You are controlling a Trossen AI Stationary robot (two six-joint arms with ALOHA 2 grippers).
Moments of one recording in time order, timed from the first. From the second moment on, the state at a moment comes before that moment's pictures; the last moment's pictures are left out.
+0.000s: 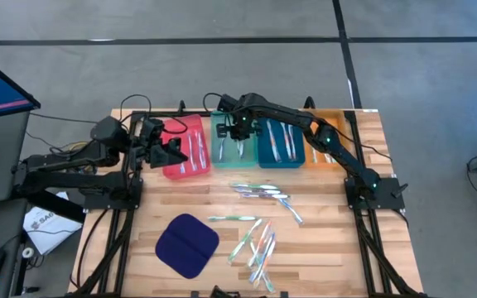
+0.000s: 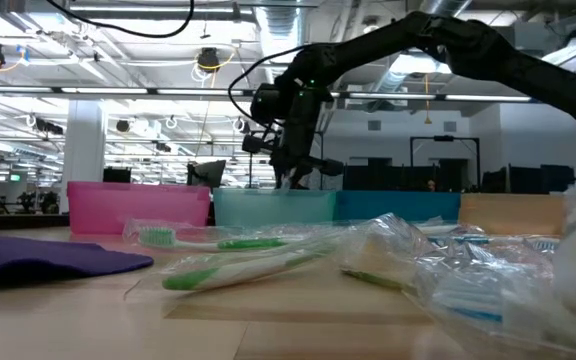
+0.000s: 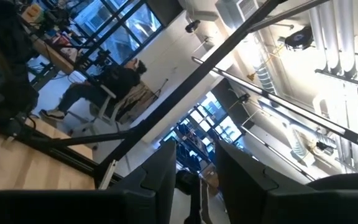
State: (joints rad) left arm 0.25 0.75 0.69 0.38 0.58 -0.98; right arm -0.45 2.49 2.34 -1.20 -0.16 0.95
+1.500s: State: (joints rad) left arm 0.13 0.74 0.69 0.38 0.56 -0.97; right arm -0.45 2.55 2.33 -1.46 -0.18 0.88
